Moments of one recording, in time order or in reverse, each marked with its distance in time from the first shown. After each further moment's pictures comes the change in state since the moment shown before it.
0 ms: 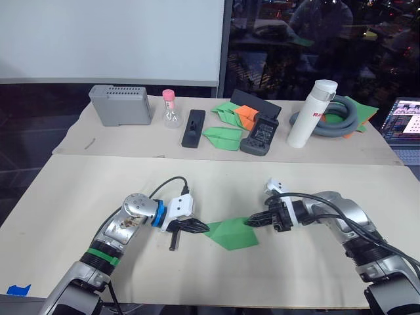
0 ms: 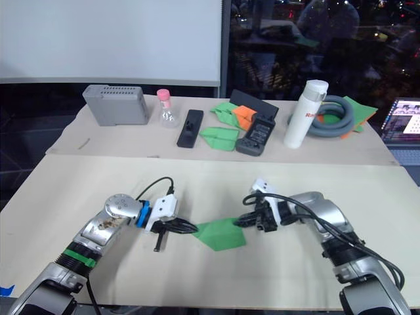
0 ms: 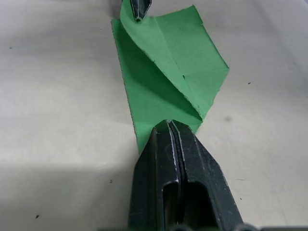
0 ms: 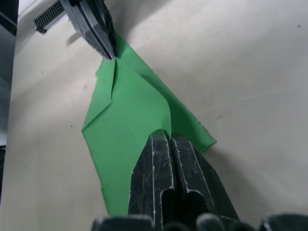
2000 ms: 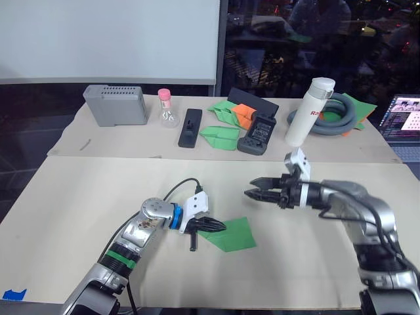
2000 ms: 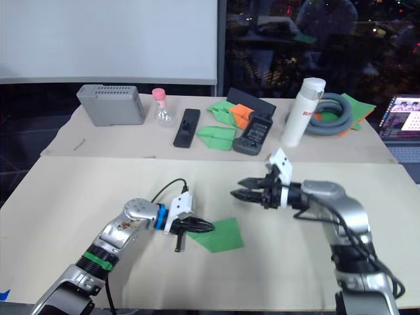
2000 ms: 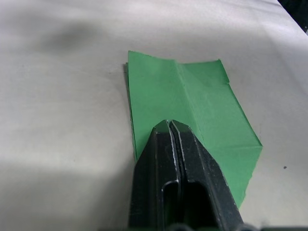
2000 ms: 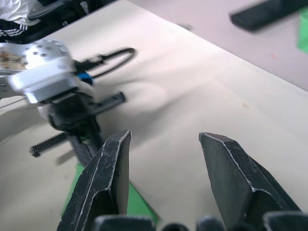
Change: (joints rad) left arm -0.003 -0.131 -0.018 -0.023 -0.020 0.147 0.104; right arm 0.204 0.117 -0.349 -0.440 0.109 0.081 -0.268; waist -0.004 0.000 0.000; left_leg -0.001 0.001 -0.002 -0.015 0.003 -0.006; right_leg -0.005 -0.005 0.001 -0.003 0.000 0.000
